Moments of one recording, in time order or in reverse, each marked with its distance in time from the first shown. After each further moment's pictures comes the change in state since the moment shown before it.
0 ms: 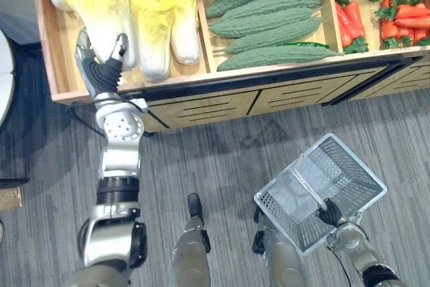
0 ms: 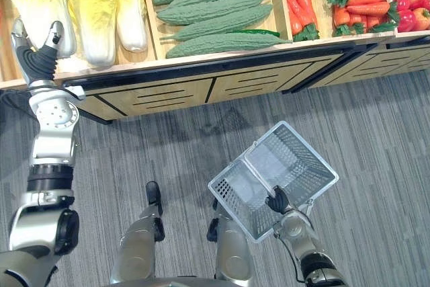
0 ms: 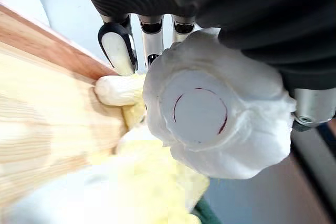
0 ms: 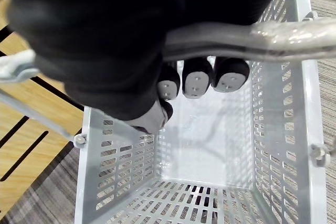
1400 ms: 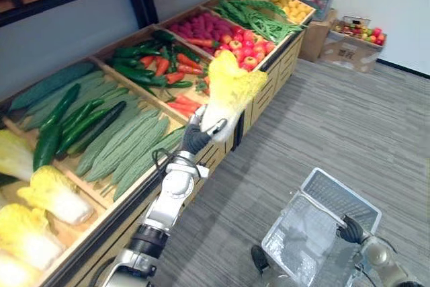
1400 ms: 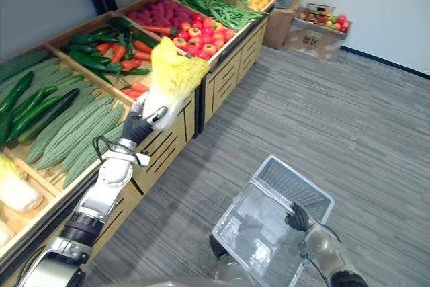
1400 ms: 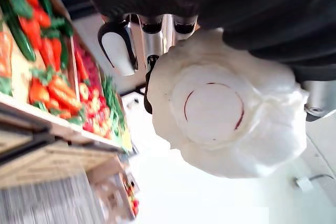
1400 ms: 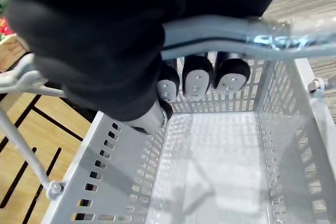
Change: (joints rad) left arm 0.311 -0.041 -0.468 -0.024 -0.119 -0.219 -0.290; right arm 0.087 -0.179 0.045 -0.111 -0.004 0.008 0.118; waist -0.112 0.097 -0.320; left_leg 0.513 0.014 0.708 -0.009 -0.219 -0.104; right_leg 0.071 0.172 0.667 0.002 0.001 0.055
